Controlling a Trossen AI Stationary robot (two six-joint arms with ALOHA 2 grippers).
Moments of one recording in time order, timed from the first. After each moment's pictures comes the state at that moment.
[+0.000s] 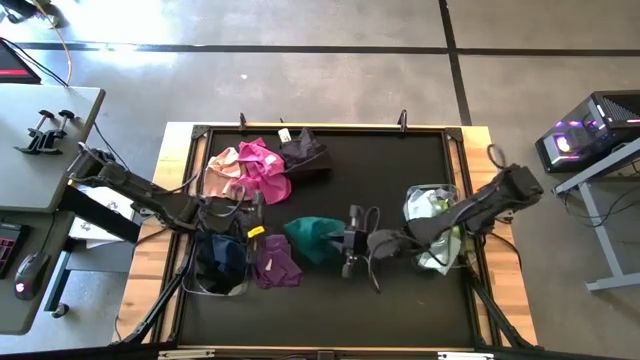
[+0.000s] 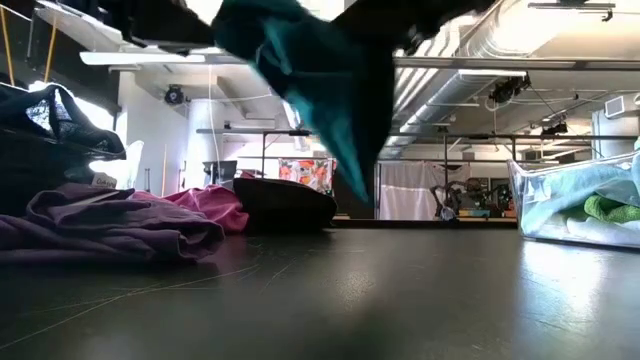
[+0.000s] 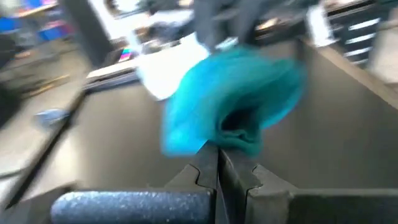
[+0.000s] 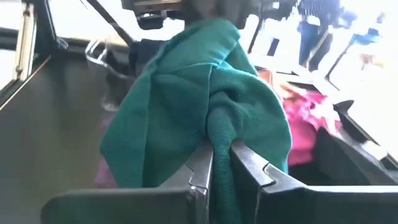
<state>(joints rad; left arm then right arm) -0.35 1.05 0.54 0.17 -0.35 0.16 0.37 1.62 0.93 0.36 0.54 -0.04</state>
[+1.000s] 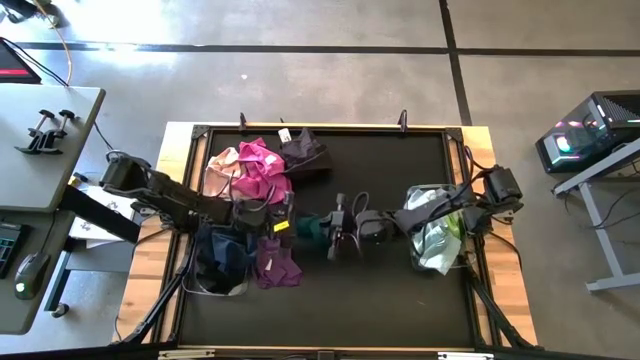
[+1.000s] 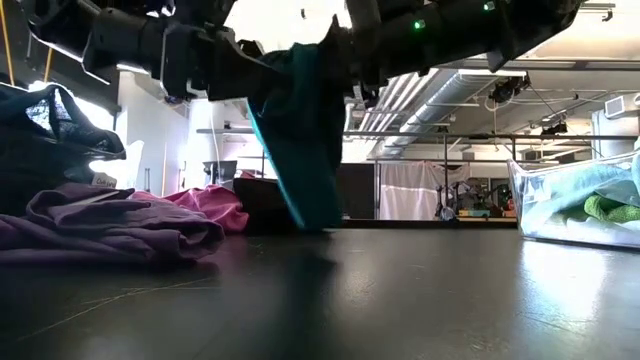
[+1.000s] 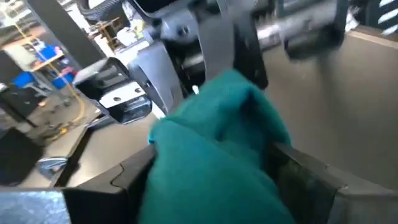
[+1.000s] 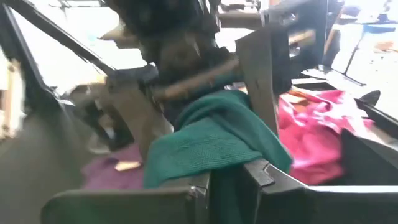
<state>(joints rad) -0.18 1.49 0.54 0.71 -0.18 0.42 0.22 1.77 0.89 0.70 0.35 0.06</state>
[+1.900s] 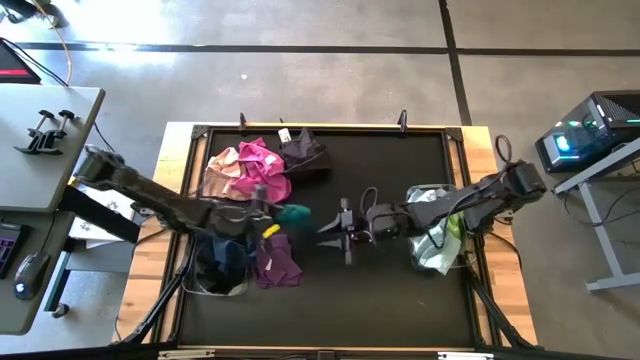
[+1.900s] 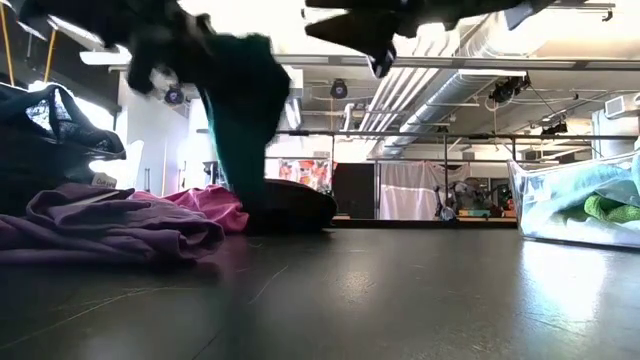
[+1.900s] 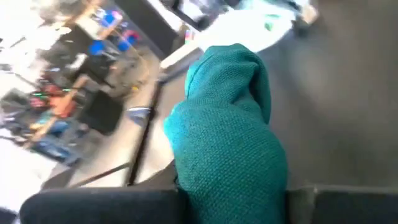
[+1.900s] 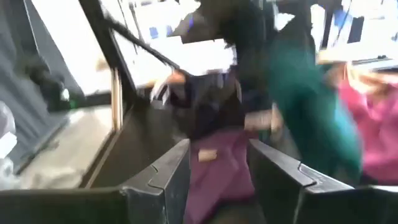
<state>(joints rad) -0.33 1.19 0.54 0.29 -0.64 0.49 0.23 1.58 0.90 0.42 0.10 0.21</state>
